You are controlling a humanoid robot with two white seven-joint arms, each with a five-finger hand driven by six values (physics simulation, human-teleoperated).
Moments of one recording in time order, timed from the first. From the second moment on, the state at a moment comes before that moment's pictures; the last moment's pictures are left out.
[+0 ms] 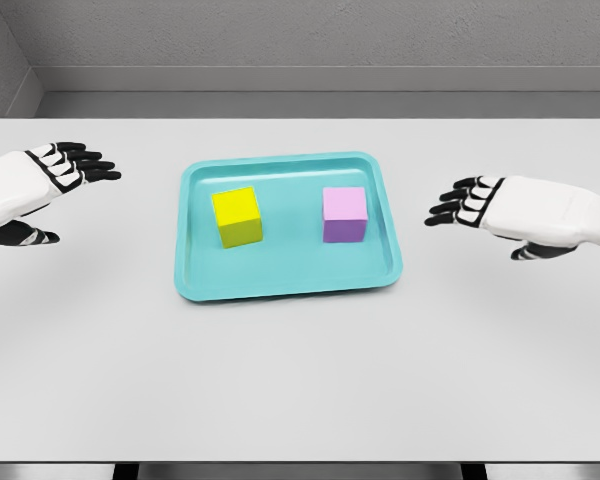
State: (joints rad) left arm -0.26 1.11 -0.34 -1.63 -0.37 -0.61 -0.12; right arm -0.41 -1.02 0.41 -1.75 0.34 -0.61 0.55
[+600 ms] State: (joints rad) left arm -0.28 1.05 -0.39 -1.62 -0.54 -0.61 -0.14; right arm -0.73 -0.85 0.50 -1.53 0.50 -0.61 0.60
